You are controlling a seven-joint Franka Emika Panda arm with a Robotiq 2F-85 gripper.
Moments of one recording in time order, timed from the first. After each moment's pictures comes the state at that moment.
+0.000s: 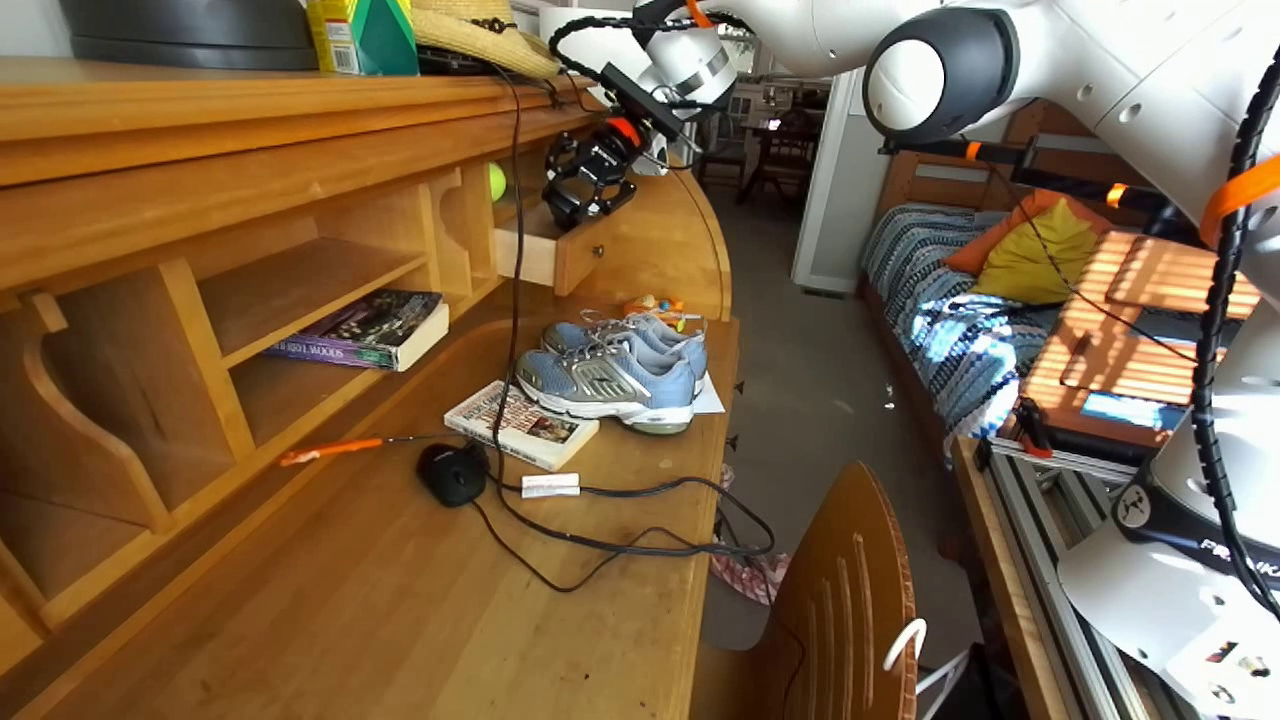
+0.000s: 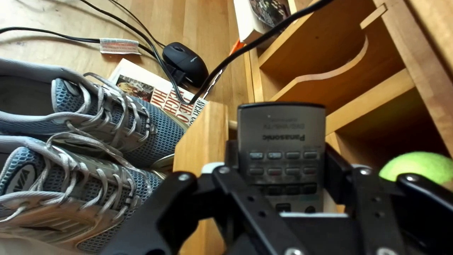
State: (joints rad) arm -0.53 1.01 -0.21 -0.83 1.09 1.43 0.50
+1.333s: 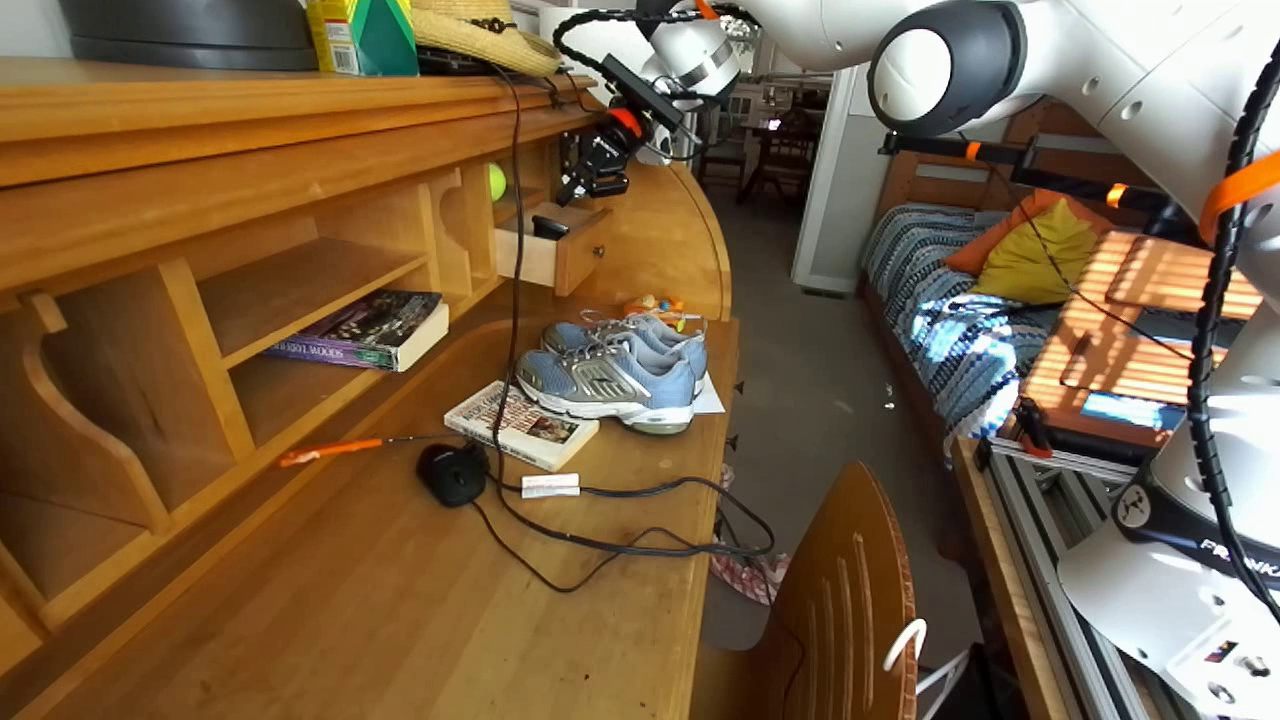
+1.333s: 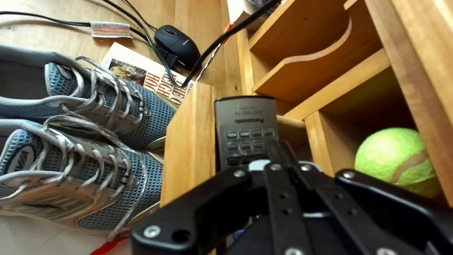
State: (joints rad) arm -0.57 1.00 -0.15 -0.81 1.02 1.48 0.53
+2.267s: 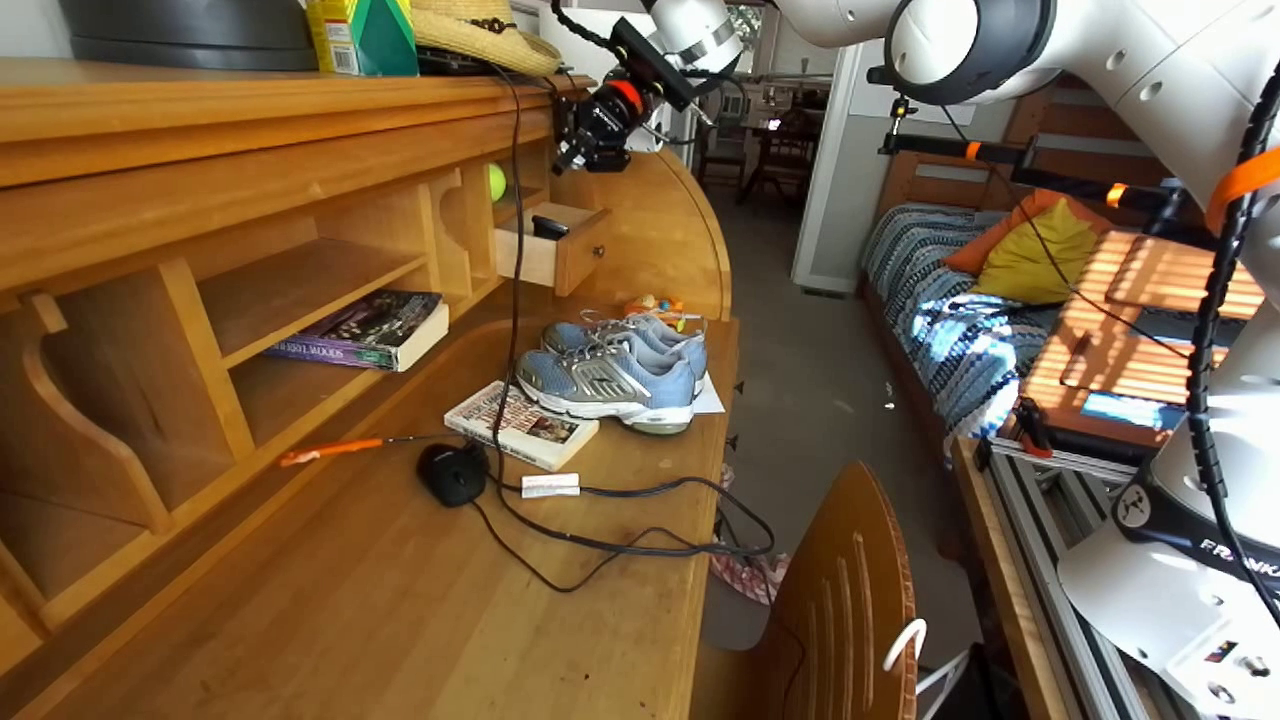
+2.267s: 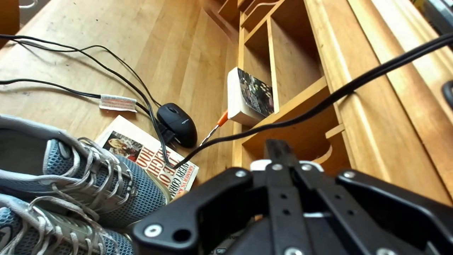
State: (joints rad) arm -0.58 0.92 -0.07 -0.88 1.05 1.30 0.43
